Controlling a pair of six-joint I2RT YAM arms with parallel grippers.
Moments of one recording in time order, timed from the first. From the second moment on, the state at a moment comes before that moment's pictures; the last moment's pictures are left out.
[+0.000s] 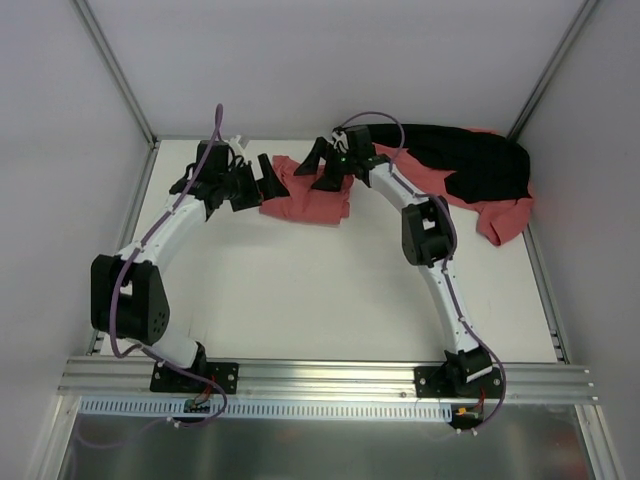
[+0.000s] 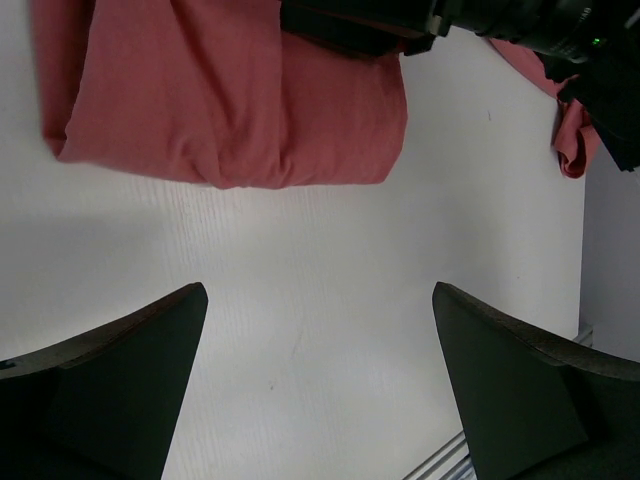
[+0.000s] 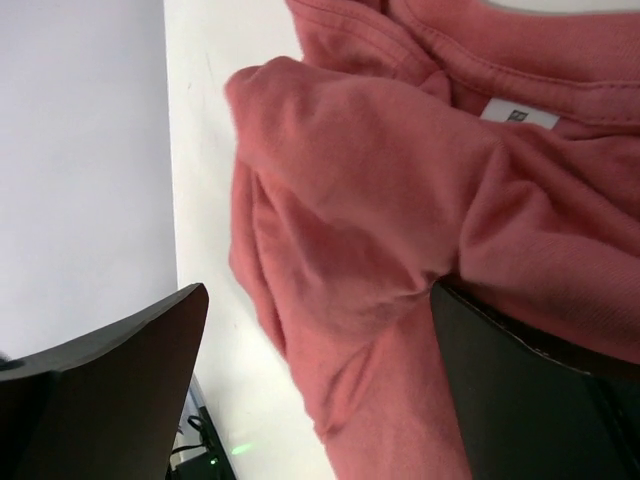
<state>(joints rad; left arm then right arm) -0.20 1.52 1.20 -0.36 0.41 -0.51 0.42 2.65 2.31 -0.28 -0.67 0.78</state>
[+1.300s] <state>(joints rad) 0.10 2.33 1.66 -0.10 0.88 -0.65 0.34 2.16 1.93 -0.60 -0.75 0.60</state>
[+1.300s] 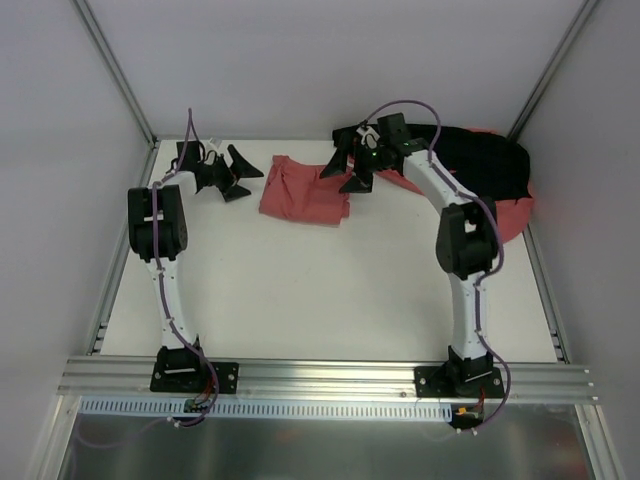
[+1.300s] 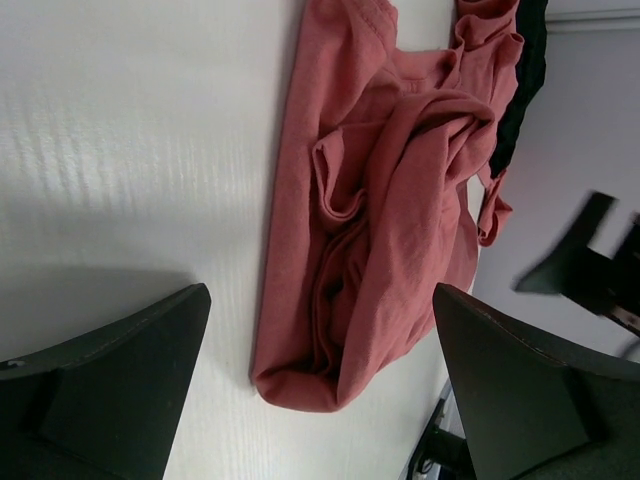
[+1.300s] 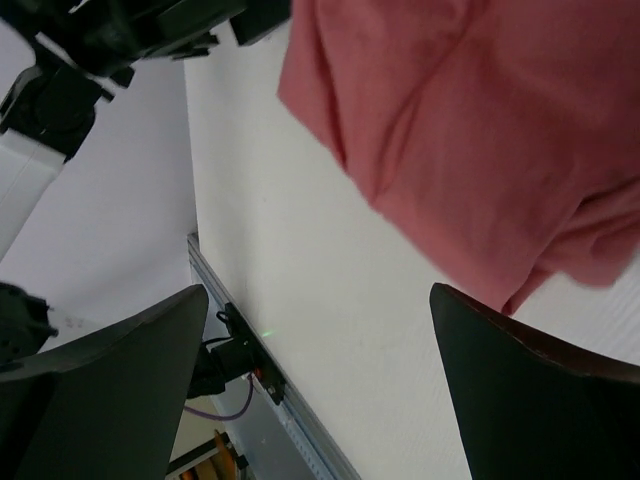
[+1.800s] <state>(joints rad) 0.02 2.28 1.58 -0.11 0.91 -0.67 0.37 2.56 2.18 -0.49 -0.76 0.80</state>
